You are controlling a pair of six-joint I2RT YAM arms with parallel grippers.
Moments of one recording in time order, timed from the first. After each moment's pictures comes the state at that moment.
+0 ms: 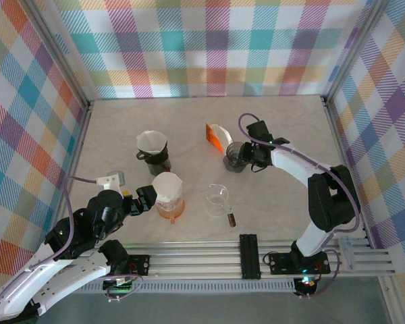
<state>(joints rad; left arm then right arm) -0.83 0.44 0.76 -0.90 -0.41 -0.82 0.41 1.67 1.14 -0.49 0.06 0.68</state>
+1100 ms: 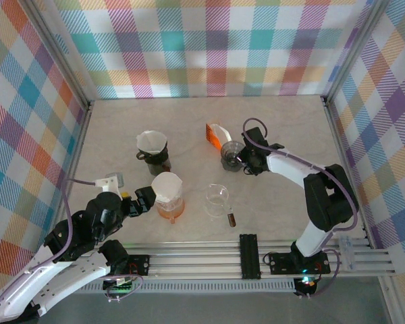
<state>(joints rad) -0.83 0.41 0.74 -0.90 -0.41 -0.83 0.45 1.69 1.07 -0.42 0.05 1.13</state>
